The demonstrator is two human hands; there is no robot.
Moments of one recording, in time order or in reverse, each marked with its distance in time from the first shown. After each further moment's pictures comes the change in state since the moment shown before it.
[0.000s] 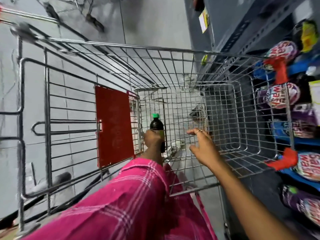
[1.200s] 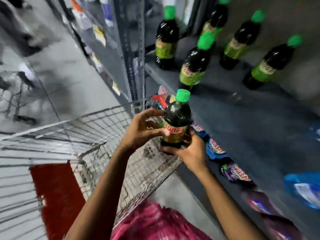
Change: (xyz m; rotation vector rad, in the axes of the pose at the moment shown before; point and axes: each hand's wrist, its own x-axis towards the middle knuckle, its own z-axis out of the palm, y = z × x) left_hand -0.296 0.157 -0.029 -0.050 -0.995 1.297; right_hand -0.142 0.022 -0.134 0.705 0.820 -0.102
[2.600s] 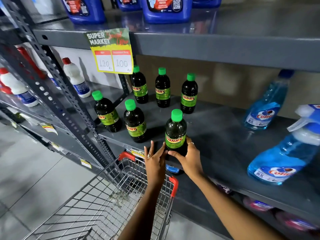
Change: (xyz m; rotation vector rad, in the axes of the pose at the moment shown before) left_hand 0.081 -0.044 0.132 0.615 0.102 0.356; right_hand 0.053 0.019 -0.087 -0.053 0.518 -0.139
